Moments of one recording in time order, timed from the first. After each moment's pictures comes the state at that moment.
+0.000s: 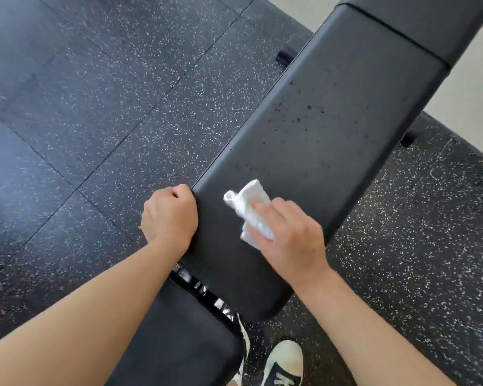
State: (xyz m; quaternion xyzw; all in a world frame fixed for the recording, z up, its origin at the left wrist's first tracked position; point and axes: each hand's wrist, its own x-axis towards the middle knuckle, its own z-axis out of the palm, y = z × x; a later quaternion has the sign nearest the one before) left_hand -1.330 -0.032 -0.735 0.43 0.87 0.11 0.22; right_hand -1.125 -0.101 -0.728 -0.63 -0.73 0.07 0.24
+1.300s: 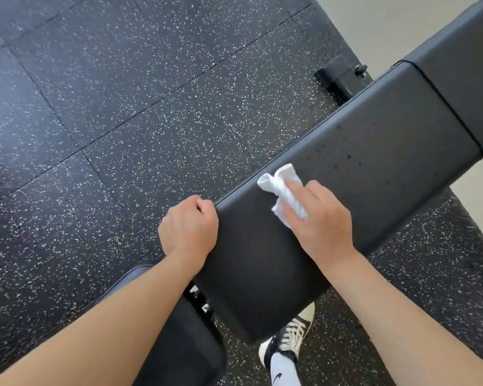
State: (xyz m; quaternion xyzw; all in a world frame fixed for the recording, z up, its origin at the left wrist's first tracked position) left_hand -1.331 -0.031 -0.734 0.41 0.87 0.07 0.26; right_hand -1.102 0.006 -0.716 -0.60 -0.78 0.06 0.15
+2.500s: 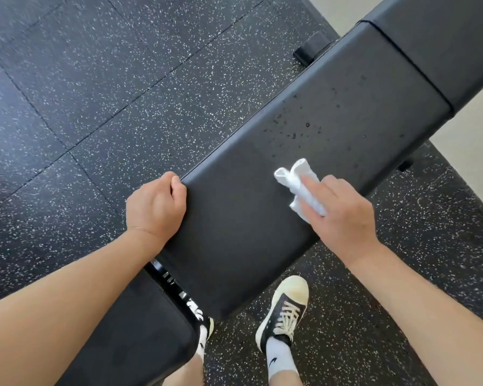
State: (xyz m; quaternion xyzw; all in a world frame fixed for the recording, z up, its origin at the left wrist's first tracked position) left_hand -1.327 -0.036 -0.733 0.60 0.78 0.05 0.15; right_hand -0.993 -0.029 -0.727 -0.56 -0.81 0.01 0.18
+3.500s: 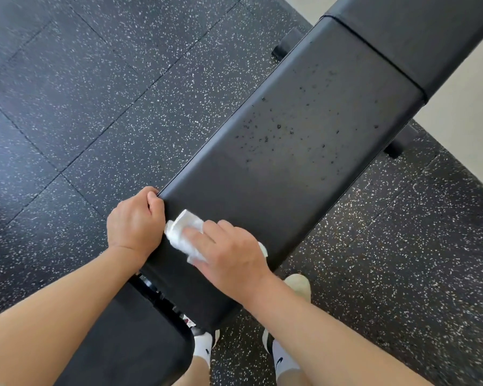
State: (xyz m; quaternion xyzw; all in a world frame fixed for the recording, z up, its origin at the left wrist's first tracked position) left_hand -1.326 -0.033 -0.732 0.59 0.79 0.03 0.16; right_hand -1.124 -0.085 -0.716 -0.48 -0.84 0.16 0.18
